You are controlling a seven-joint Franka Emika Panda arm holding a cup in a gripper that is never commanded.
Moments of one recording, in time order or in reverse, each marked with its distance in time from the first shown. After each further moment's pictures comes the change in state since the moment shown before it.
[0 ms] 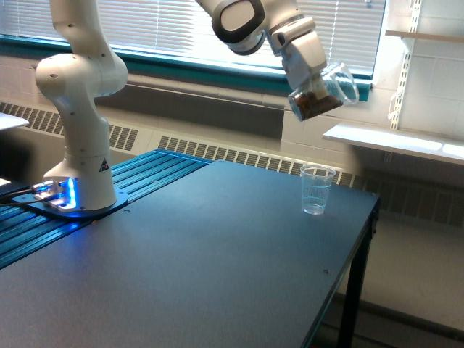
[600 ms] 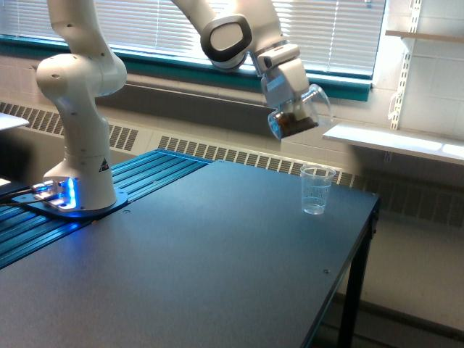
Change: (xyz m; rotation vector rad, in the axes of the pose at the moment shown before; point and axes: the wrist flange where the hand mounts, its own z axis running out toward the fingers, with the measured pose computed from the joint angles) arm -0.070 -0.017 0.018 0.005 -0.076 -0.124
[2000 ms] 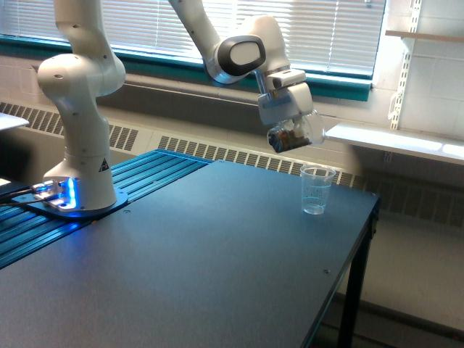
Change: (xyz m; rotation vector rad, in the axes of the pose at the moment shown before) arm -0.048 -0.082 0.039 -0.010 -0.099 -0.195
